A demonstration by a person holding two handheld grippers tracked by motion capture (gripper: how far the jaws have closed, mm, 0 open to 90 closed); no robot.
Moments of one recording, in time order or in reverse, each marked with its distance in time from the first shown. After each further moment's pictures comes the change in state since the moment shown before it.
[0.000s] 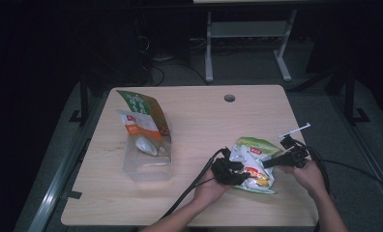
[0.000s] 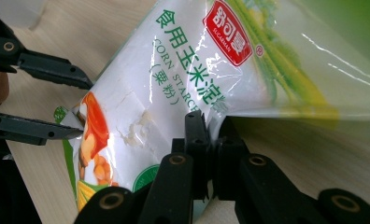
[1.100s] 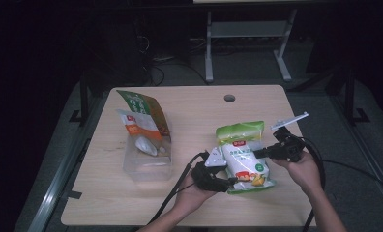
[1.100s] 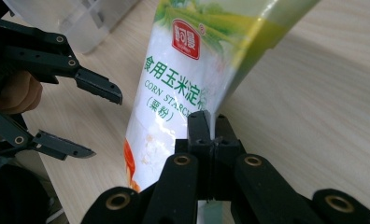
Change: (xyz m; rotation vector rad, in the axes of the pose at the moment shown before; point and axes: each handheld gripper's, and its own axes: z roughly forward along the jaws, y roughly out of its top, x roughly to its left) left arm 0.003 -0.027 -0.057 -0.098 0.004 -0.028; right arm 0.076 0.025 -0.031 -0.113 -0.066 -0.226
